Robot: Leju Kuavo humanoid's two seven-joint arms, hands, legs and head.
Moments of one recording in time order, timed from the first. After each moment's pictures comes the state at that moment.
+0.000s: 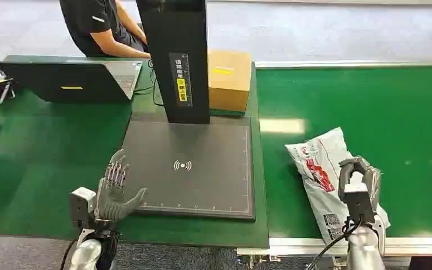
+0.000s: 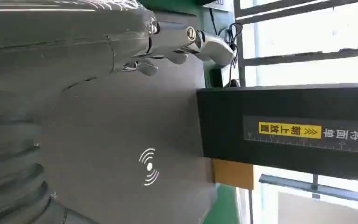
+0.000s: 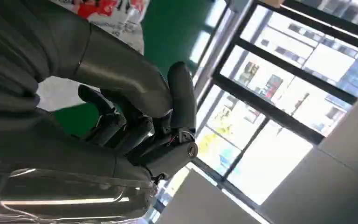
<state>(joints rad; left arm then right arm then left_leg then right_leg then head) -0.02 -0.17 0.01 -1.35 -0.16 -0.19 -0.53 -0.16 0.05 -0.36 -1.31 0.37 -0.24 -0.64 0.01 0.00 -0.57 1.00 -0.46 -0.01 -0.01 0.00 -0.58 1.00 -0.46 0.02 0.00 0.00</state>
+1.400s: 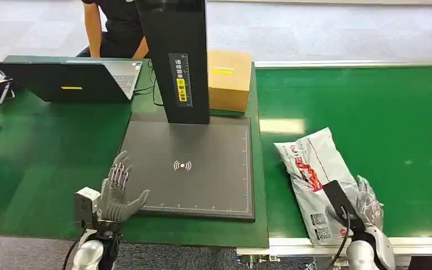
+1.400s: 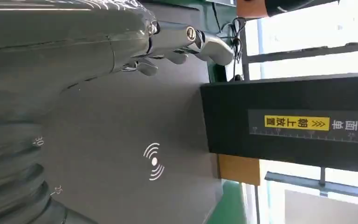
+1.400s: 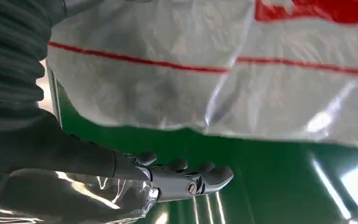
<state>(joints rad) -0.02 -0.18 0.01 -1.35 -0.19 -0.19 -0.52 -0.12 0.08 -0.49 -1.28 0.96 -0.06 0.04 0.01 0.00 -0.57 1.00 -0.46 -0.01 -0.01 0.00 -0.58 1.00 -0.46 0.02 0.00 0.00</state>
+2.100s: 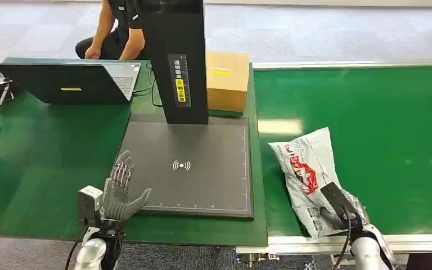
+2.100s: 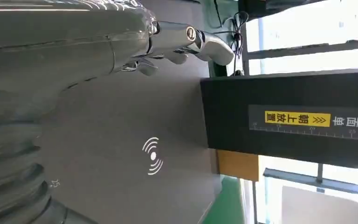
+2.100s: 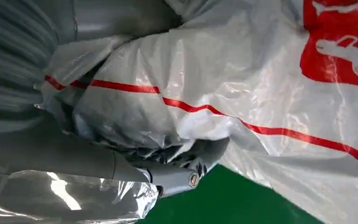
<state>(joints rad) -0.04 -0.18 0.00 -1.31 -0.17 -0.18 -0.53 -0.18 0.00 -0.44 -1.07 0.81 0.16 0.00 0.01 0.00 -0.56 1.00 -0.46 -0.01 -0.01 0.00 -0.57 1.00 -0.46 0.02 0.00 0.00</state>
